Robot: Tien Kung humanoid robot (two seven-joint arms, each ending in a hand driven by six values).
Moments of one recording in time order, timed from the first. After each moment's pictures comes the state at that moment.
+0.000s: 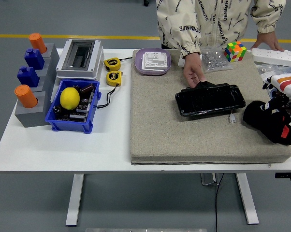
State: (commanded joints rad) left arm -0.05 0.26 -1.39 -0.22 1.15 0.06 0.23; right arm 0.69 -0.53 0.87 0.97 -2.16 0.16 -0.11
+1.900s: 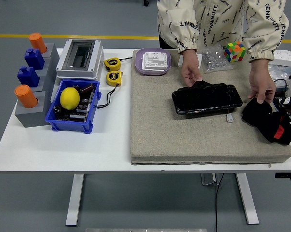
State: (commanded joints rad) left arm -0.05 0.26 -1.38 -0.22 1.16 0.06 0.23; right arm 0.35 -0.55 1.28 1.36 -2.22 0.18 -0.31
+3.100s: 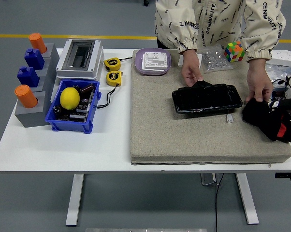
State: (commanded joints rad) left arm -0.05 0.26 -1.38 -0.22 1.15 0.06 0.23; right arm 0.39 -0.48 1.25 1.28 -2.22 0.18 -0.30
